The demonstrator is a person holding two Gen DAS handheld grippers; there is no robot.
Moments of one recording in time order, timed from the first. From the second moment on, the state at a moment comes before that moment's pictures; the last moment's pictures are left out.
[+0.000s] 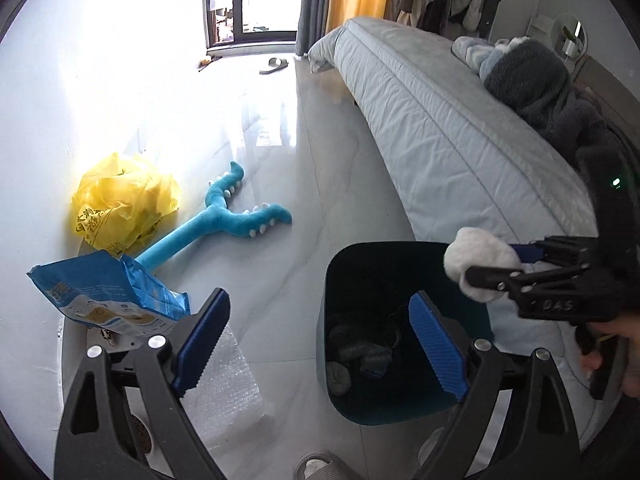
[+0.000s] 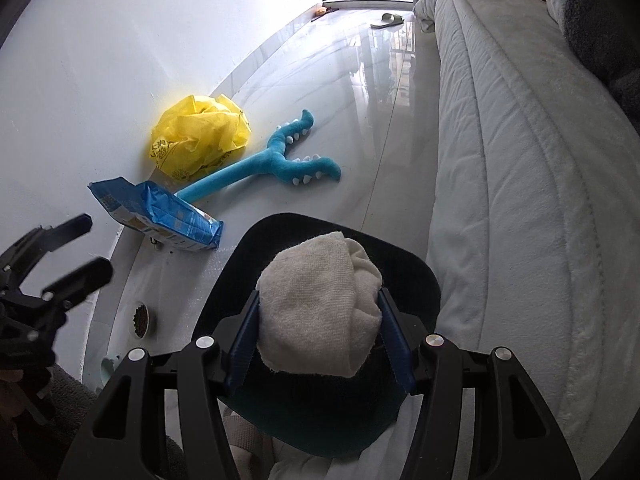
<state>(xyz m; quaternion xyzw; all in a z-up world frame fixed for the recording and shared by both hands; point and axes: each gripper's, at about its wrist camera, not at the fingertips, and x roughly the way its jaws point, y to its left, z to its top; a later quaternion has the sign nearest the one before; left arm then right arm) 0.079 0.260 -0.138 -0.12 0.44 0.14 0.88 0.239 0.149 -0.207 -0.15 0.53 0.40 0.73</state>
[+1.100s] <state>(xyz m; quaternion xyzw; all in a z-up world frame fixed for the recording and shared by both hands) 0.038 0.165 -0.026 -0.08 0.29 0.14 0.94 0.177 0.046 -0.094 -0.11 0.42 0.40 0.81</state>
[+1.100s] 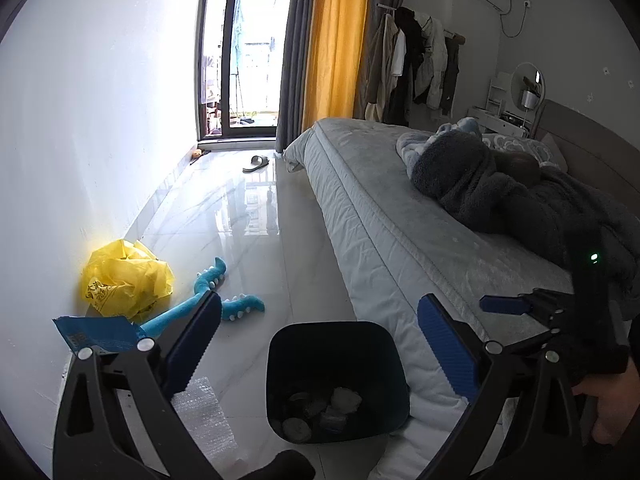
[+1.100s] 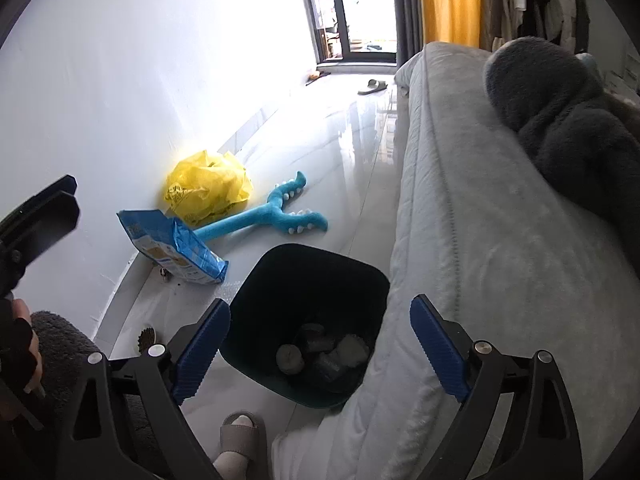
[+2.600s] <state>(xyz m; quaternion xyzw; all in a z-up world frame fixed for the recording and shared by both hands) -0.004 0.076 -0.018 -0.03 0.24 0.09 0.97 0.086 -0.251 -0.002 0.02 0.23 0.24 0.94</state>
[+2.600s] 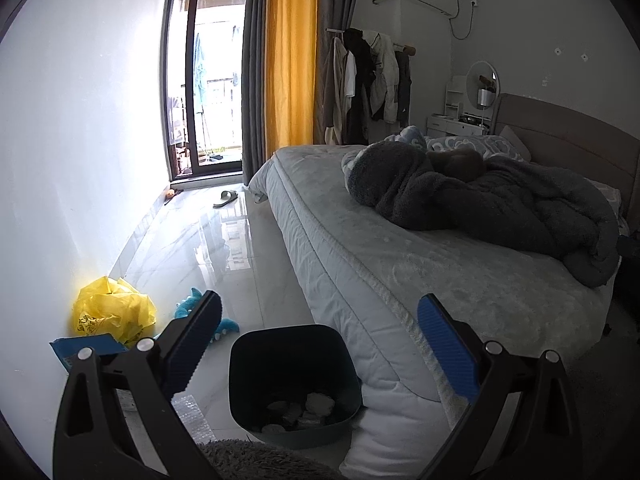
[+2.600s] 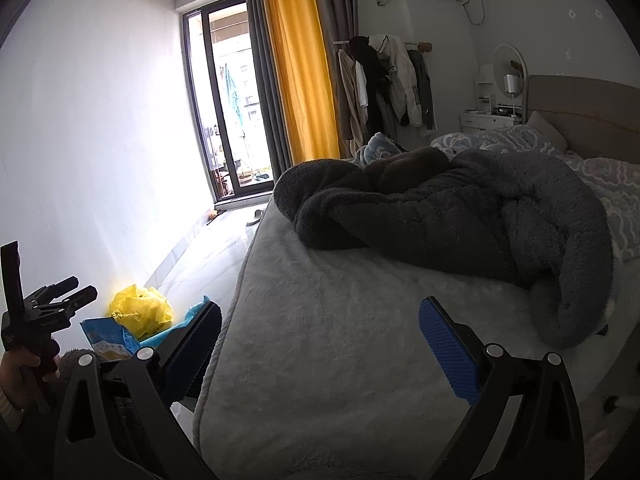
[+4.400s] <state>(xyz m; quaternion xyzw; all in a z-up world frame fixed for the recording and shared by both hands) -0.004 0.079 -0.018 -0.04 0.24 0.09 0.97 0.086 -0.249 -0.003 0.02 0.24 0.24 0.94</state>
